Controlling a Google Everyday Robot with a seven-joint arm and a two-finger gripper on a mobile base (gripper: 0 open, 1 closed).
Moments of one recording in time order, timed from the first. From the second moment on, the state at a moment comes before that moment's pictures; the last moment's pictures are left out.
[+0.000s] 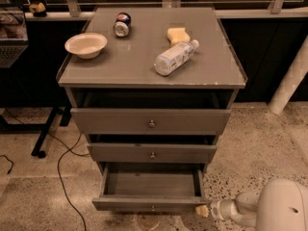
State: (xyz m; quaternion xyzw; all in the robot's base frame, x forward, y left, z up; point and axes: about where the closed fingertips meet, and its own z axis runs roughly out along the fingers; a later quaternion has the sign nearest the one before) arm 0.475 -0.250 0.163 -0.10 0.93 0.30 0.18
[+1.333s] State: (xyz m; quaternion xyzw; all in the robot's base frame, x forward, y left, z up) arm 0.557 -0.189 0.201 -0.21 0.91 0.29 0.22
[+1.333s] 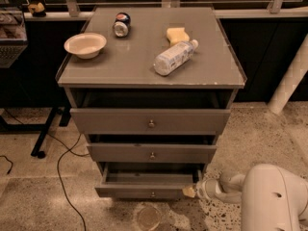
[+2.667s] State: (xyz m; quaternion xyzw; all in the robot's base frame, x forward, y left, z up) arm 0.518 -0.208 0.176 -0.14 0.92 0.30 0.21
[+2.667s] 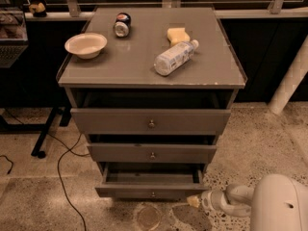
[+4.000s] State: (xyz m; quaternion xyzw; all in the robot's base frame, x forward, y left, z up) arm 0.561 -0.184 0.168 -0.16 0.92 0.28 0.20
